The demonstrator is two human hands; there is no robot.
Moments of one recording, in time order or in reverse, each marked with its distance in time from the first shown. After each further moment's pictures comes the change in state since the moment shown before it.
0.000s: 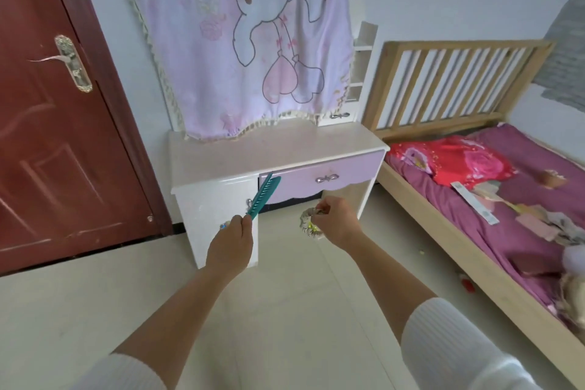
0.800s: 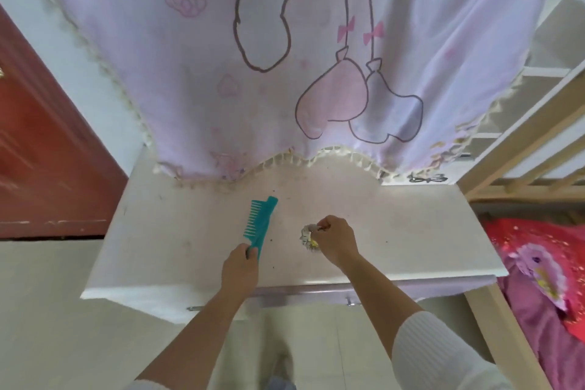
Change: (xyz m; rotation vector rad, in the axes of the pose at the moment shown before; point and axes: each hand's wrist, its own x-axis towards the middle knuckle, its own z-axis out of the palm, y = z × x) left_hand 0.466 -0.009 0.173 -0.151 -0.028 -0.563; right_hand 0.548 0.012 0.100 -0.073 -0.316 0.108
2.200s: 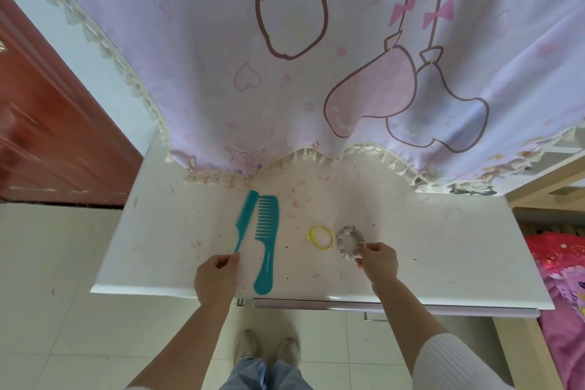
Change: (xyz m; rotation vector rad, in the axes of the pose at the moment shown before) left_hand 0.033 -0.048 -0.013 -0.300 0.321 -0.325; right_hand 0.053 0.061 0.001 0.265 0.141 0.422
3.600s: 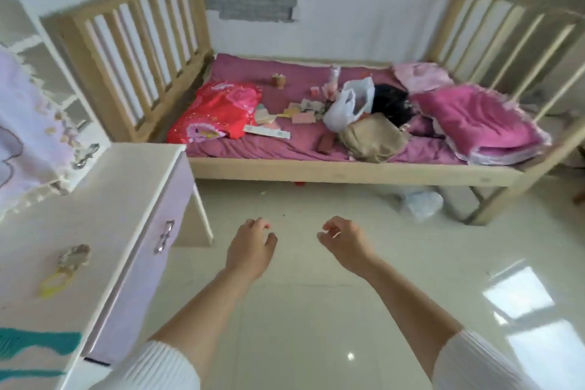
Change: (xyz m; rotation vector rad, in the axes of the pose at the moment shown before) left_hand -0.332 -0.090 -0.062 0.620 -1.375 1.767; right_hand -0.502 0.292 -0.073 0.237 0.886 0.207
